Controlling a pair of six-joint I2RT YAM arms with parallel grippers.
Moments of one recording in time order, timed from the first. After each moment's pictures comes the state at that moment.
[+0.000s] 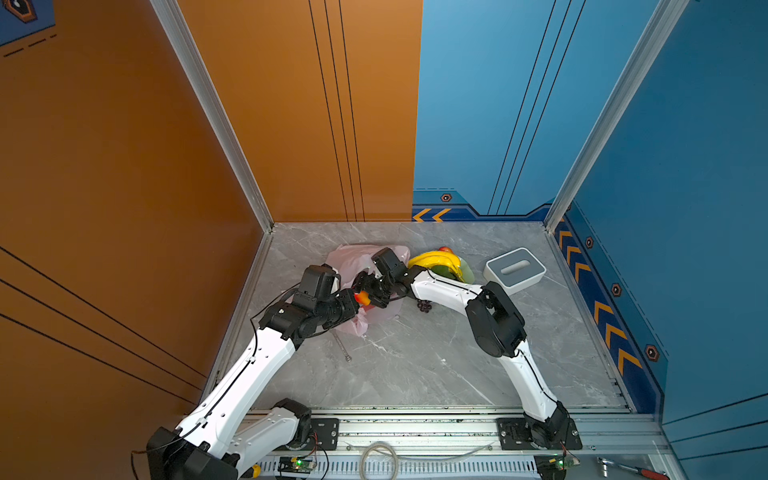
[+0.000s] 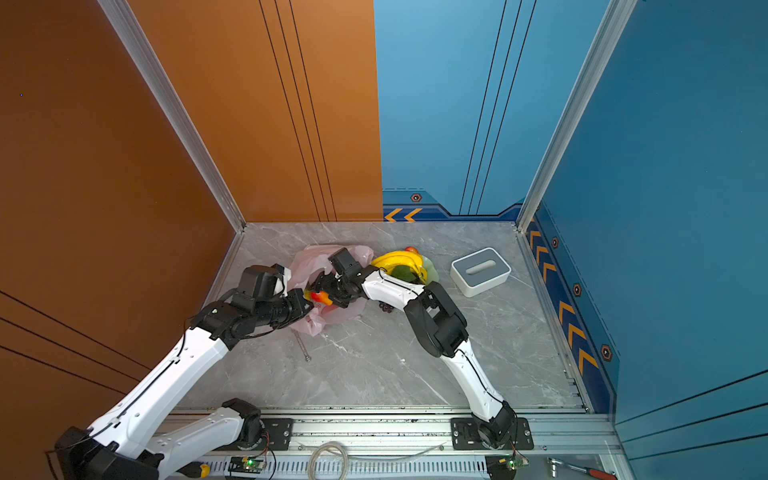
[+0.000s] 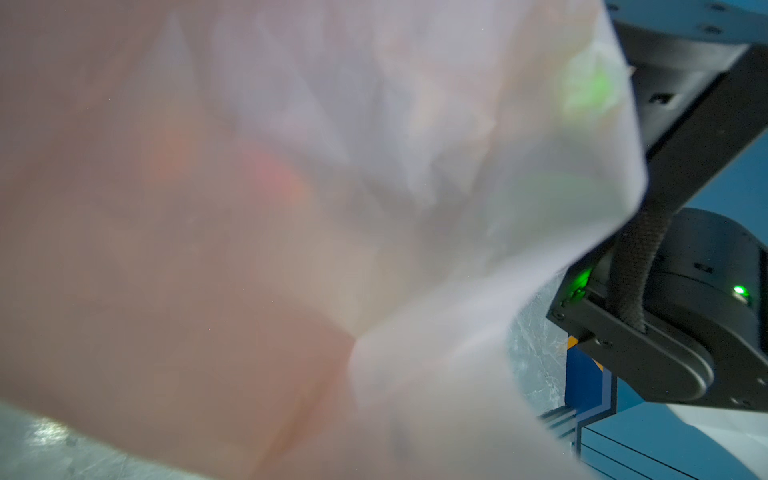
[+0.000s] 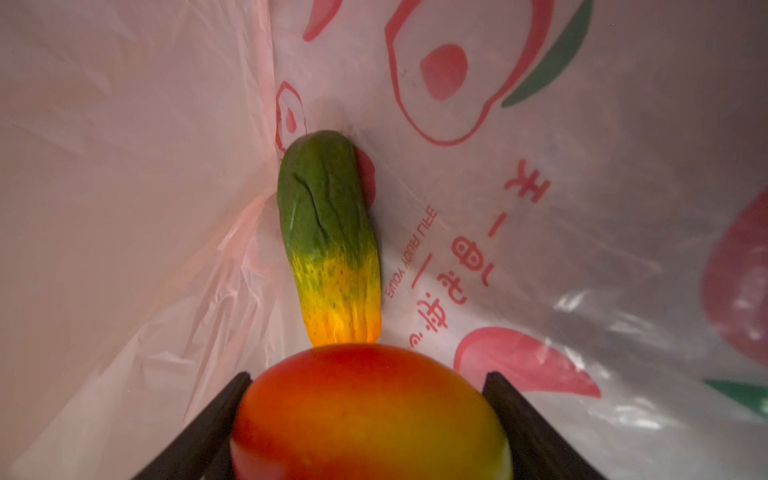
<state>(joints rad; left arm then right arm) -0.38 1.03 0.96 -0.73 0.20 -0.79 0.79 2.33 1.85 -0.32 -0.38 1.13</state>
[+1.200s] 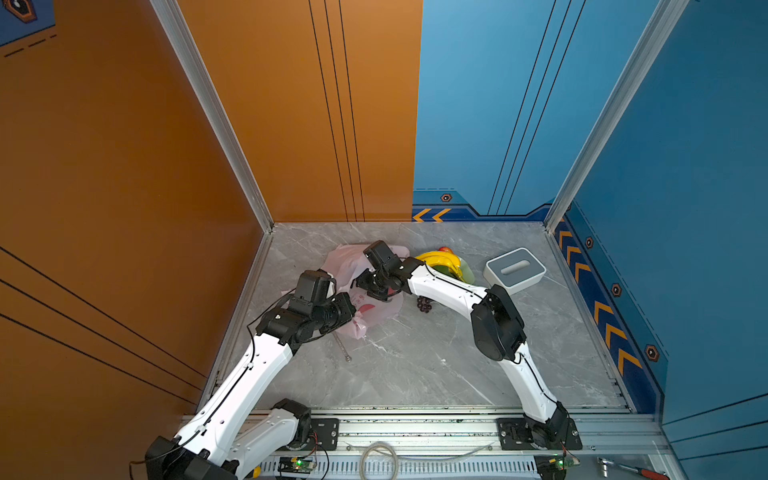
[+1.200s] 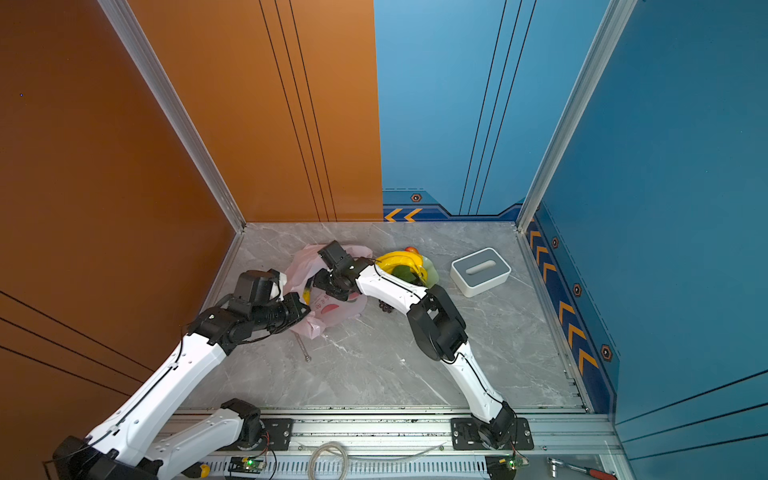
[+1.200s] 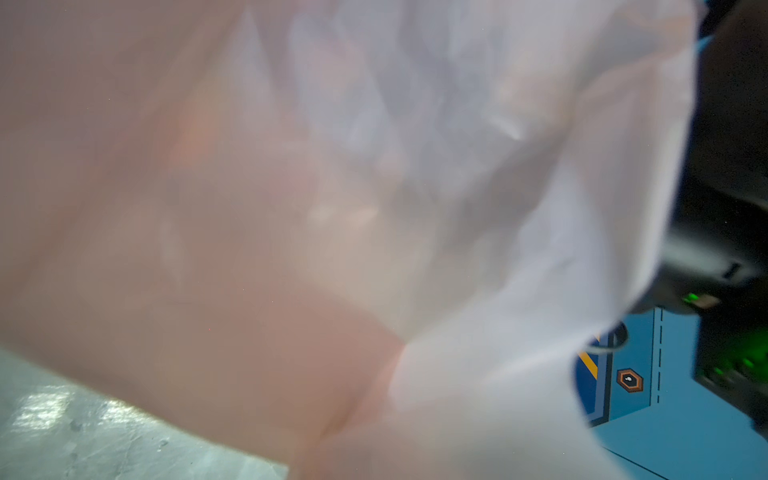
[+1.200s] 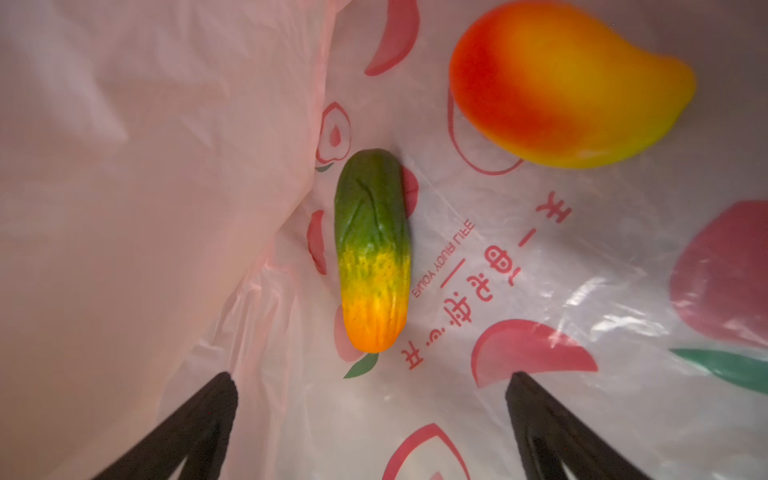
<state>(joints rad) -0.34 0.99 0.90 -0.73 0.23 -0.81 0.84 2.29 1.99 -0.51 -0.26 0.99</state>
